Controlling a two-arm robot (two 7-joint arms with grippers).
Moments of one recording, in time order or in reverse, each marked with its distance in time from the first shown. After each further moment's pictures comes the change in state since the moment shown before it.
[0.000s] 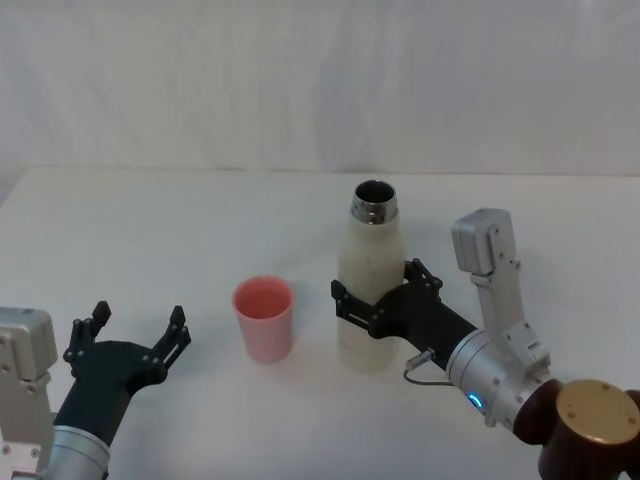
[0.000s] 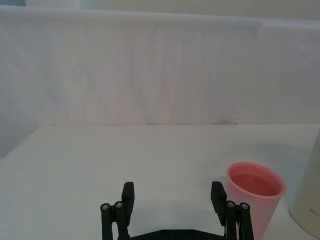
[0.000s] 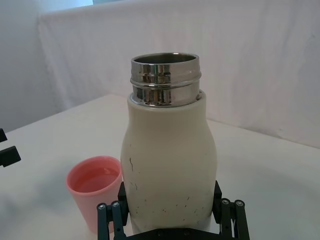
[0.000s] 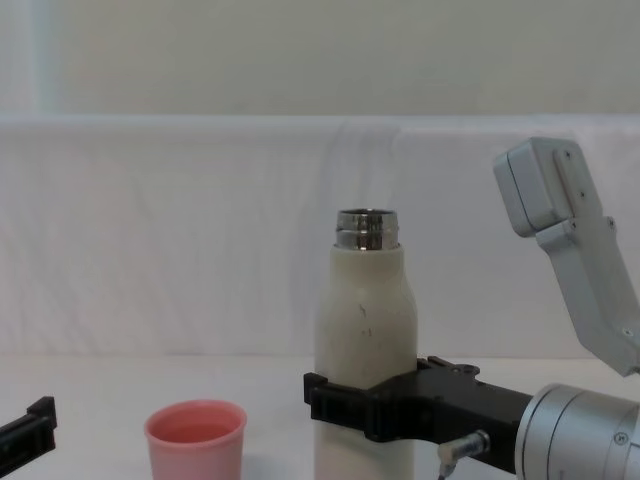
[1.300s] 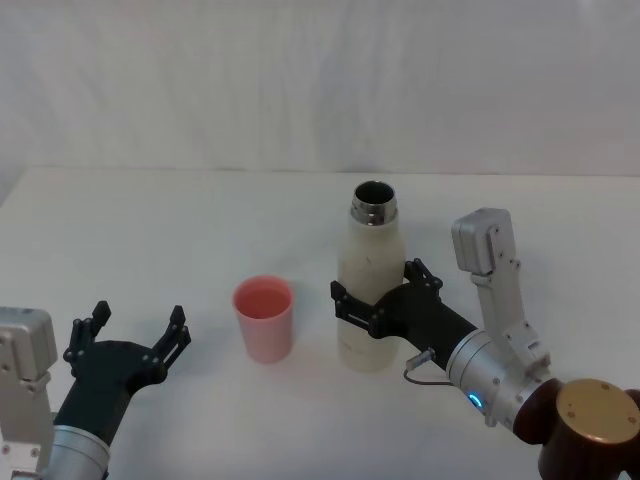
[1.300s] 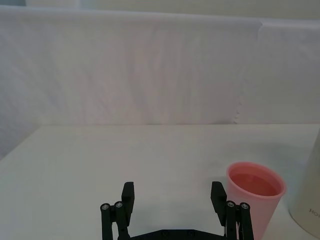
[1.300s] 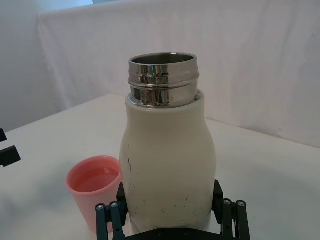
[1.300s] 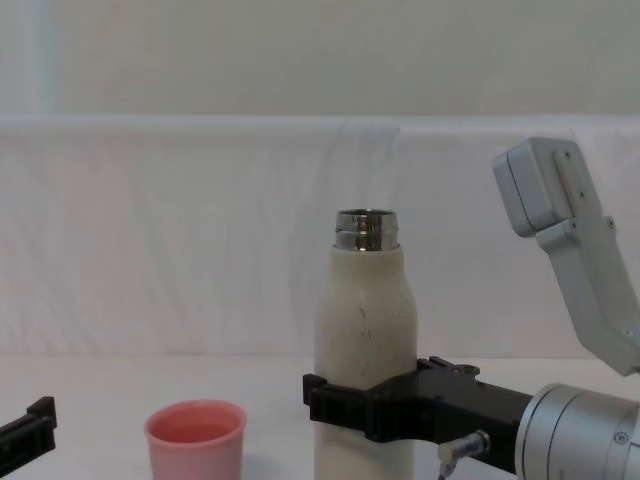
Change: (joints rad) left arm 0.000 0.000 0.000 0.000 0.000 0.000 0.000; right arm 0.000 -0.001 0.001 -0.001 -0.001 0.002 0.001
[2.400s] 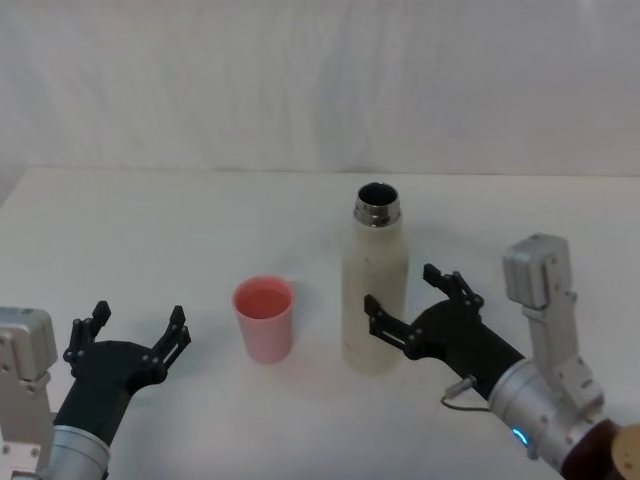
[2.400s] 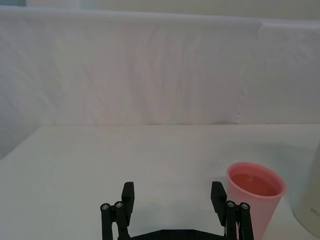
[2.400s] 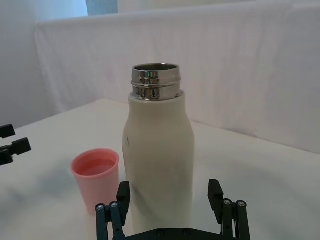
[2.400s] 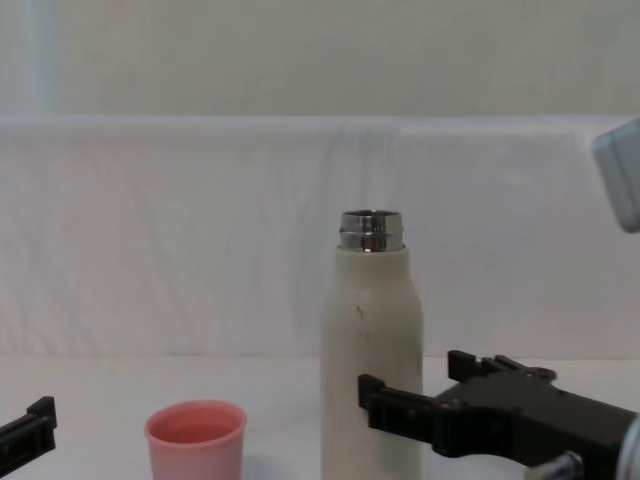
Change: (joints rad) left arm 0.000 0.000 0.000 0.000 0.000 0.000 0.000; right arm -0.143 0.066 0.047 -0.165 -0.006 -0.029 -0.022
